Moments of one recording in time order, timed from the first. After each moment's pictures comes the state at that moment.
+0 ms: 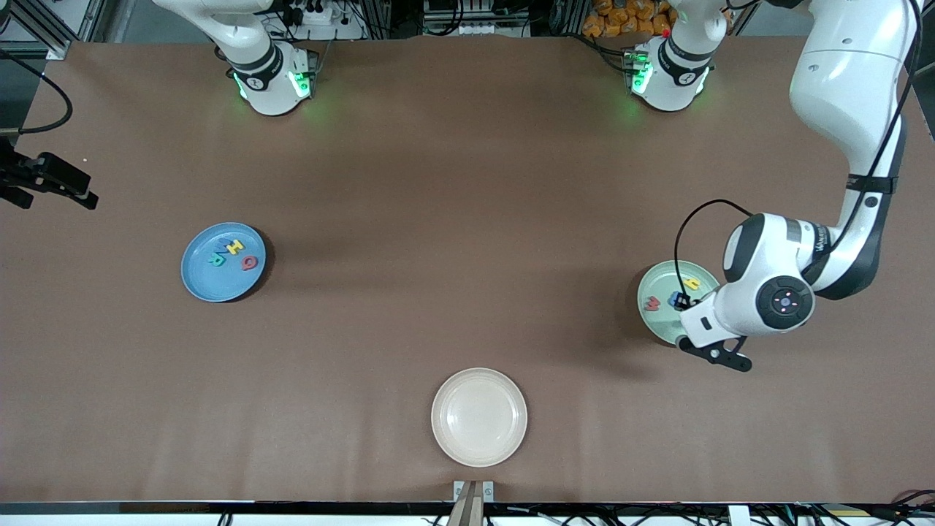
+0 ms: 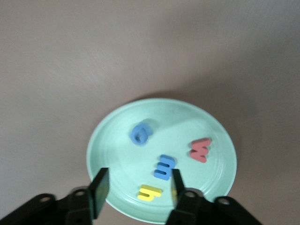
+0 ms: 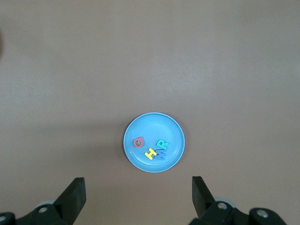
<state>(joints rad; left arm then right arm) 0.08 0.61 -0.31 -1.53 0.31 1.97 0.07 -0.04 -0.02 -0.04 -1.59 0.01 1.62 -0.05</state>
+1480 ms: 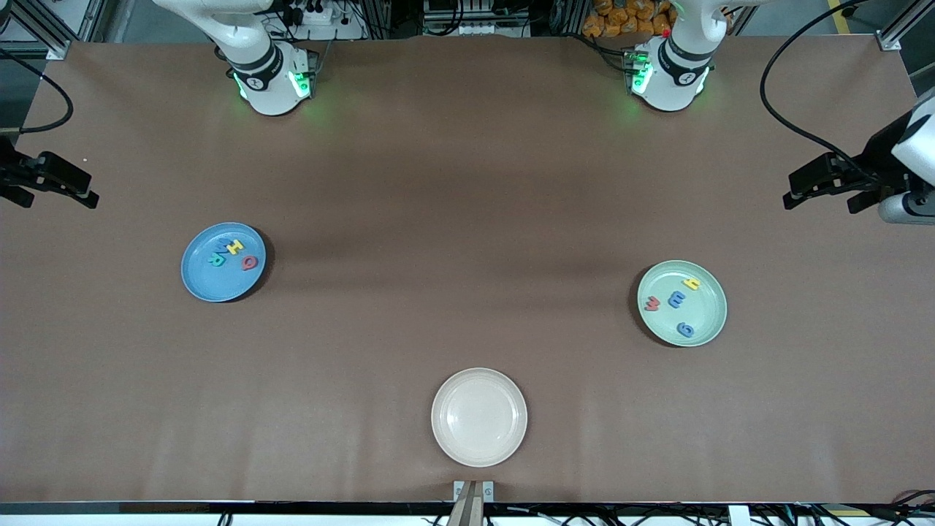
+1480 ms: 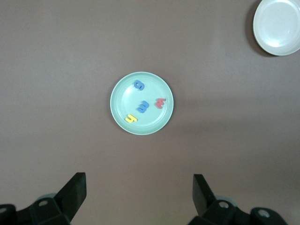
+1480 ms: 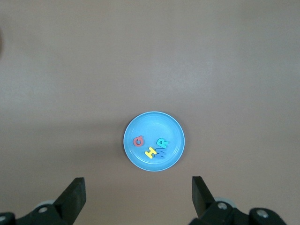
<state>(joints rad) -0.01 0.06 -0.07 -1.50 -0.06 1.55 -0.02 -0.04 -0.02 -0.04 -1.60 0.01 1.62 -0.05</state>
